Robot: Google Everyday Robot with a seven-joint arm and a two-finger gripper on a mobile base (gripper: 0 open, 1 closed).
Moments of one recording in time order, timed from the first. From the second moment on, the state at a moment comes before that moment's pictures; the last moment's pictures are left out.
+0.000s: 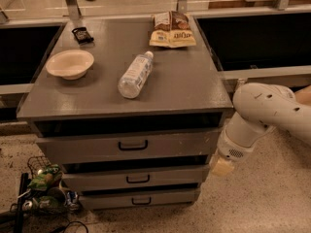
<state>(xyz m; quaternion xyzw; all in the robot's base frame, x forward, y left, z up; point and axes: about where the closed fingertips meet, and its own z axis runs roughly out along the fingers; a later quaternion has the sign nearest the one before) 0.443 -0.193 0.652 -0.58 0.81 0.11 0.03</state>
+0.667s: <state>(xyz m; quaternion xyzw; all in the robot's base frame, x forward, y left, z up) 0.442 -0.190 0.630 -0.57 0.81 0.14 0.04</state>
